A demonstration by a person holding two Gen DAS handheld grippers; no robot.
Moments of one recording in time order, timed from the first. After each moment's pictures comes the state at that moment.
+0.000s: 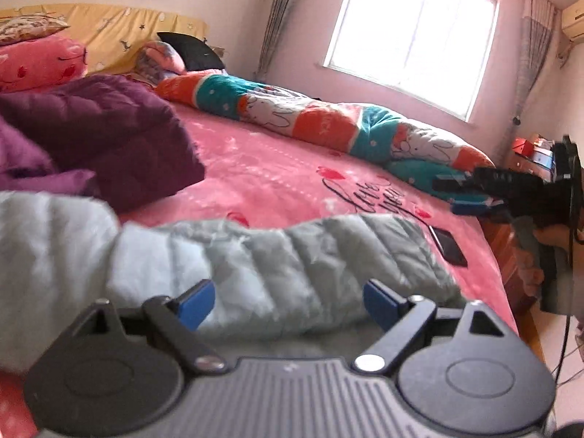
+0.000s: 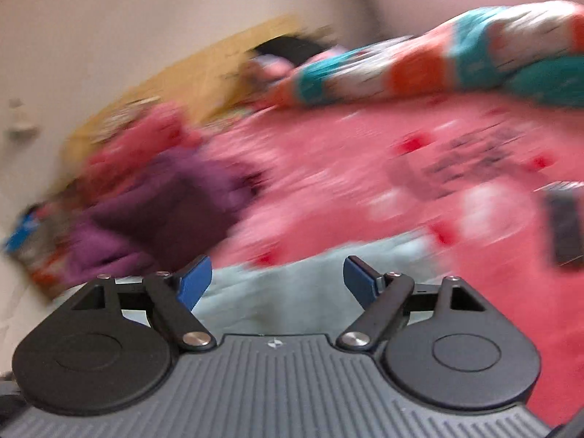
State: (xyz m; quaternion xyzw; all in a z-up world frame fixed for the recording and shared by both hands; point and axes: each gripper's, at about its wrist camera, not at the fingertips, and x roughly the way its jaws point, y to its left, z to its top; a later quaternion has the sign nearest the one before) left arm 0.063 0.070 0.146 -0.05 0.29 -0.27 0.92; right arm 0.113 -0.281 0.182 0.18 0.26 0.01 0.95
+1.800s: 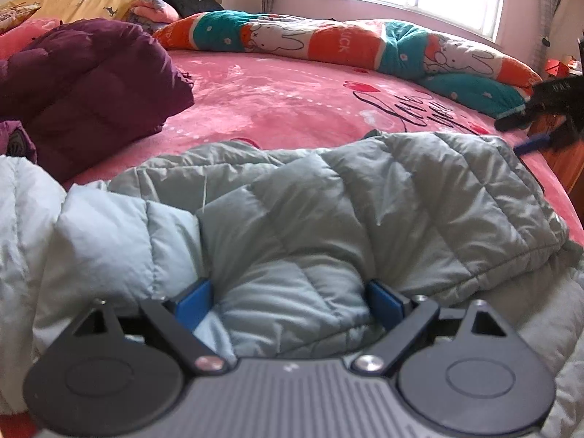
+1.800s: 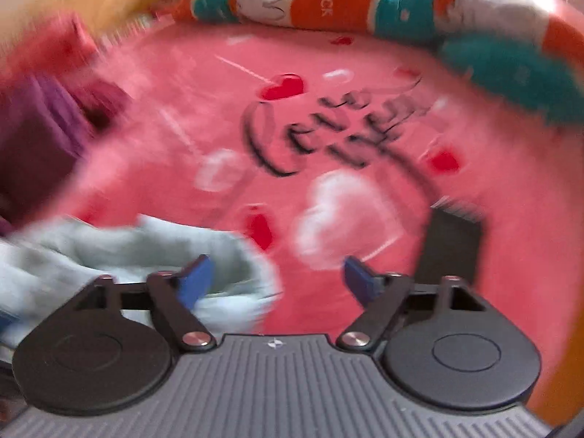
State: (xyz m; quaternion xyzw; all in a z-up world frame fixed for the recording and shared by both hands) left arm 0.123 0.008 0.062 0.05 0.36 -0.24 0.90; right arm 0.144 -0.347 0.173 0.17 0.43 0.00 0.88
